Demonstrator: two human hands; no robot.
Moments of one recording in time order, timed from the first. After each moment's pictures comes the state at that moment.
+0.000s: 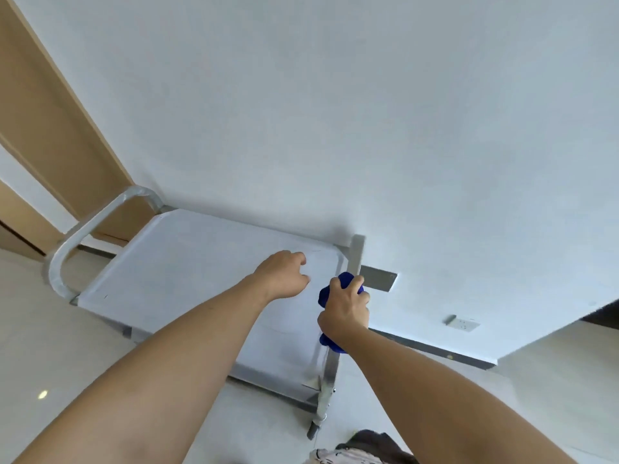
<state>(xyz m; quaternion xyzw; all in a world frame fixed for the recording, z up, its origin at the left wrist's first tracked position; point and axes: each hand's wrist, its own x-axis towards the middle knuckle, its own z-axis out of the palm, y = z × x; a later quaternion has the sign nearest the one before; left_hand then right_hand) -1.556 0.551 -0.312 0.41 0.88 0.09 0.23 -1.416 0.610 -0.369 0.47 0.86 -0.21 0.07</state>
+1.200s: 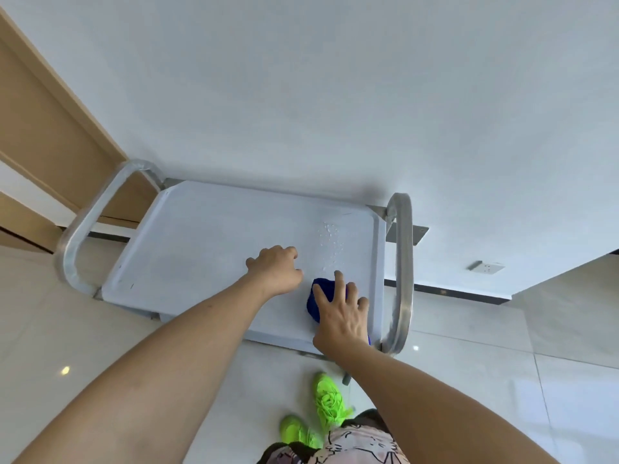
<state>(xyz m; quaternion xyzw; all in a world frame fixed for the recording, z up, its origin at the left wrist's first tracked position) -1.652 0.469 -0.366 0.41 0.87 0.00 0.26 -1.480 0.485 -0.429 0.38 0.91 -0.11 0.09</state>
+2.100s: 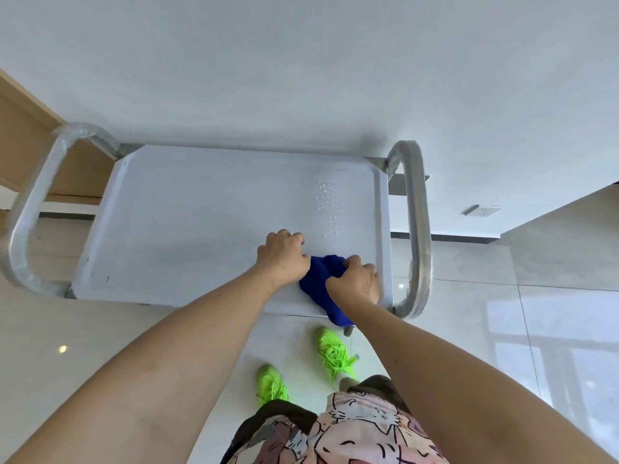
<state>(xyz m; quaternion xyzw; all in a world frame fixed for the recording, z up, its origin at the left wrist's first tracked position) -1.657 0.474 -0.425 0.45 0.84 0.01 0.30 -1.507 0.510 -0.457 0.65 0.66 -0.36 0.11</state>
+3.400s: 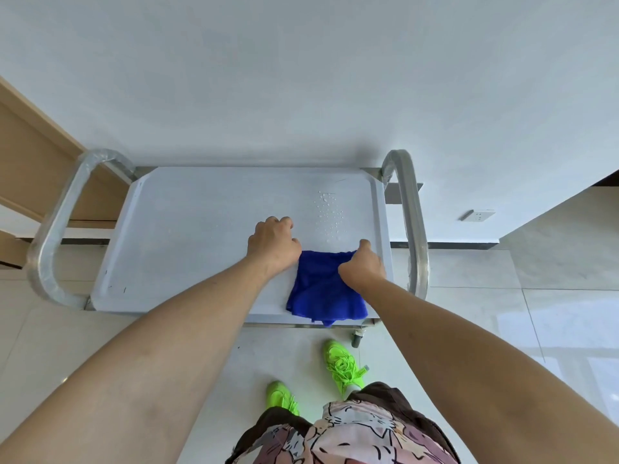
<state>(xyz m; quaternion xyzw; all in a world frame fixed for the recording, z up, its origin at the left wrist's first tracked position) -1.678 0.466 -0.386 0.45 0.86 0.06 0.23 -1.507 0.527 -0.422 0.65 0.62 -0.45 0.03</state>
